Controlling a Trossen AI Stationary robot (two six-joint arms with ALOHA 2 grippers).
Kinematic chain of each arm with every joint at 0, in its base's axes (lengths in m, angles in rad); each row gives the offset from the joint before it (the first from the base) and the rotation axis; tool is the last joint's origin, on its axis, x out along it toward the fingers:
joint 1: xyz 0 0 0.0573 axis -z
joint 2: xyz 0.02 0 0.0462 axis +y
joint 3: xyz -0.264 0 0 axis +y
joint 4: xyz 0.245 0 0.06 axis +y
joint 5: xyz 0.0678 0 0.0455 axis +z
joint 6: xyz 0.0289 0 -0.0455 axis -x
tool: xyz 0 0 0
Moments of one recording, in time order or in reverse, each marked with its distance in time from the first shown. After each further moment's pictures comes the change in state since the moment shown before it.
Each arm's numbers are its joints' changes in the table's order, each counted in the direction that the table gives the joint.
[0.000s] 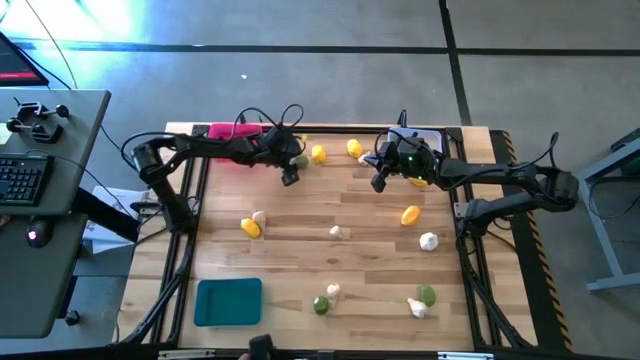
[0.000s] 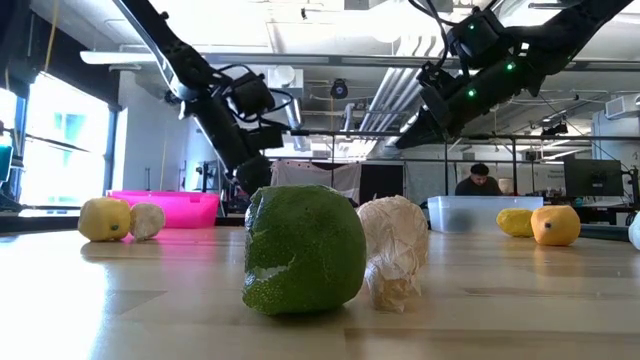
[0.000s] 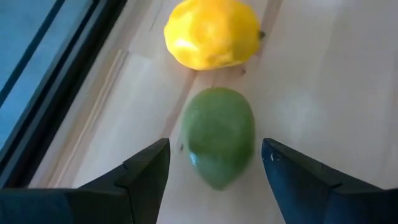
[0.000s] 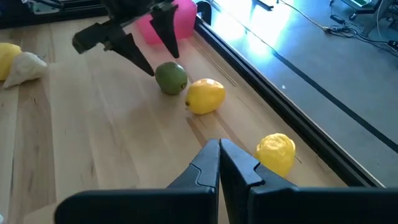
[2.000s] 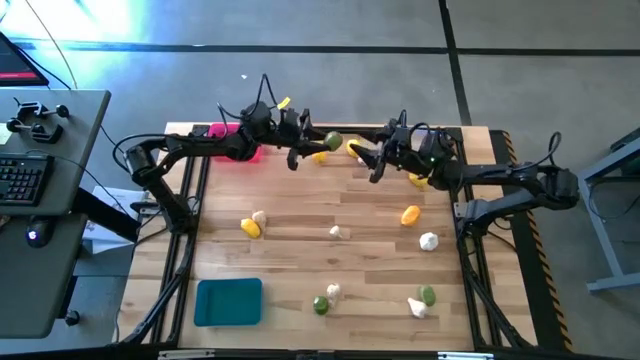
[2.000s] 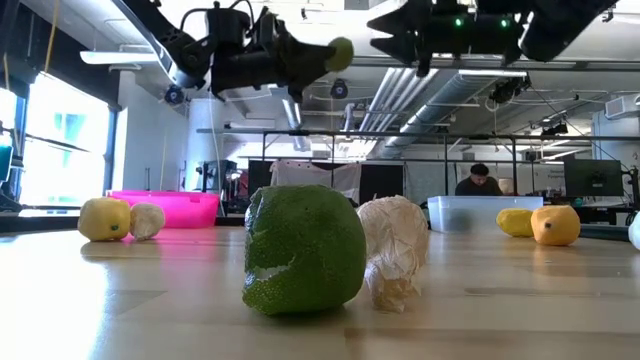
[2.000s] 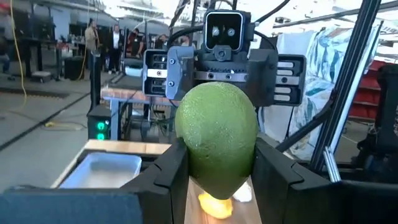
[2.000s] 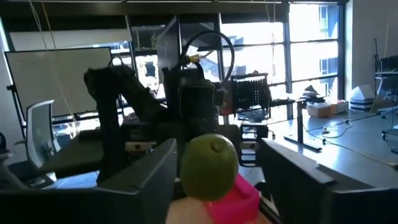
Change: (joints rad) left arm -0.009 -0.067 -0.038 -0.937 -0.772 0.436; right arm -0.094 0.001 -0.074 -0.605 0.092 -0.152
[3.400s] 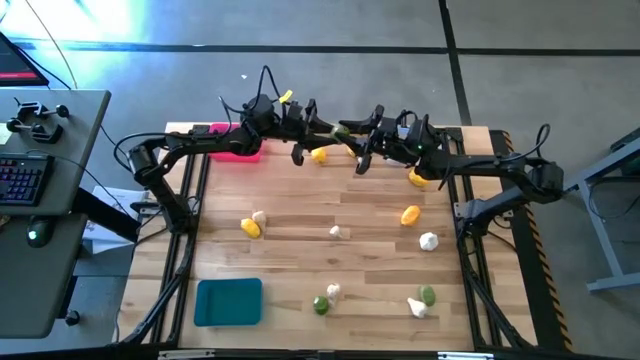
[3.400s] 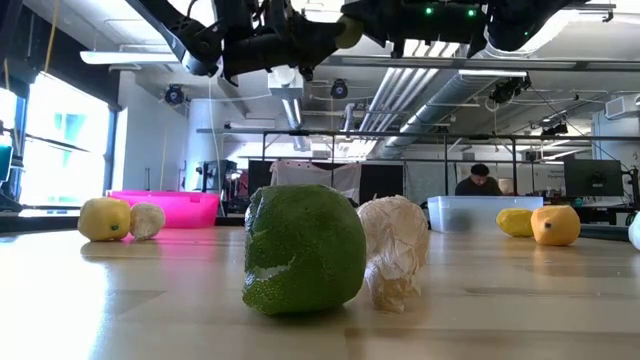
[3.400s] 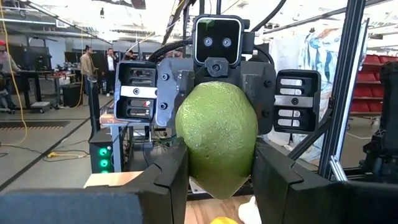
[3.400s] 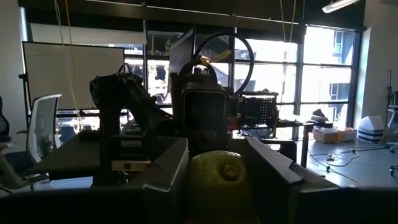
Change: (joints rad) left arm 0.027 0.018 -0.119 0.021 0.001 -0.053; right arm 0.004 0.143 -0.194 0.014 0.080 0.107
